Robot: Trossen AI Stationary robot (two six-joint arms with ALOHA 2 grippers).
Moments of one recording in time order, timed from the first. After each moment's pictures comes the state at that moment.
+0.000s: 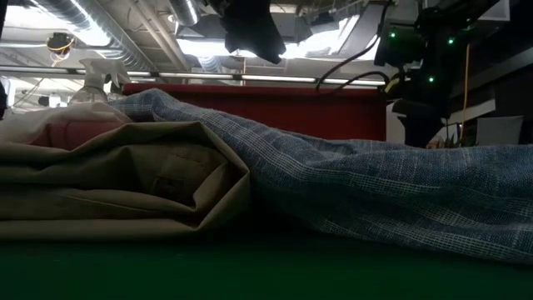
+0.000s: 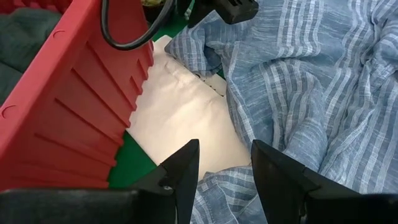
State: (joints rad) left arm 0.02 1.62 1.42 -0.58 -0.17 -0.15; right arm -0.35 1.23 0.76 -0.80 0.29 0.36
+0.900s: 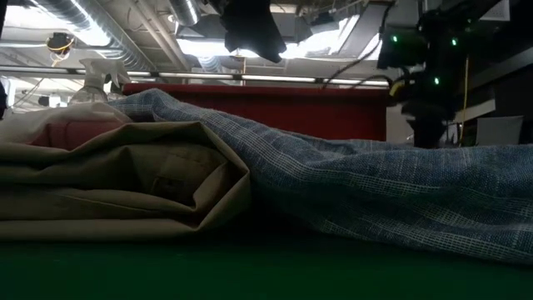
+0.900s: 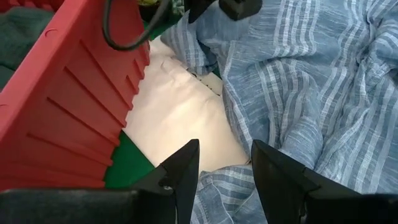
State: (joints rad) left arm 0.00 1.62 1.42 -0.58 -0.18 -0.16; right arm -0.35 1.23 0.77 -0.85 0.23 0.33
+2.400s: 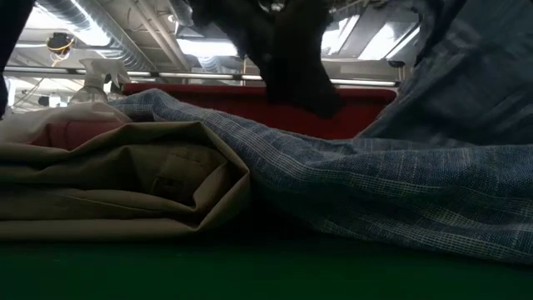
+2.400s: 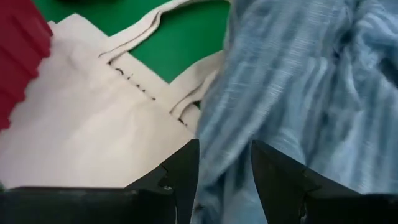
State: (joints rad) left arm -0.06 1.91 1.36 -0.19 -0.08 -0.20; right arm 0.45 1.11 1.36 -1.24 0.32 0.79
